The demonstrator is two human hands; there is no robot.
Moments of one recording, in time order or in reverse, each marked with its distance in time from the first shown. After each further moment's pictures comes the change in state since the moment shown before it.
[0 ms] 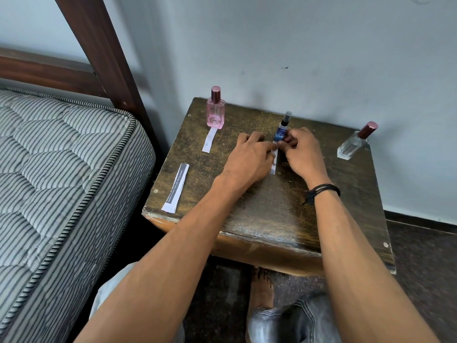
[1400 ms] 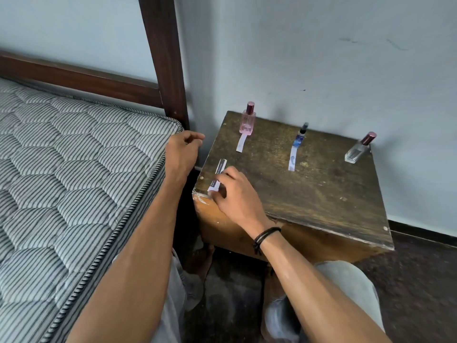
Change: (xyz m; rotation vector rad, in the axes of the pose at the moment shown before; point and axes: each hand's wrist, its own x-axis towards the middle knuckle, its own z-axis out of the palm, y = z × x) left_hand -0.123 -0.120 -0.112 -0.654 0.568 -0.473; right_hand -0.171 -0.152 0.081 -0.070 -0.239 -0.393
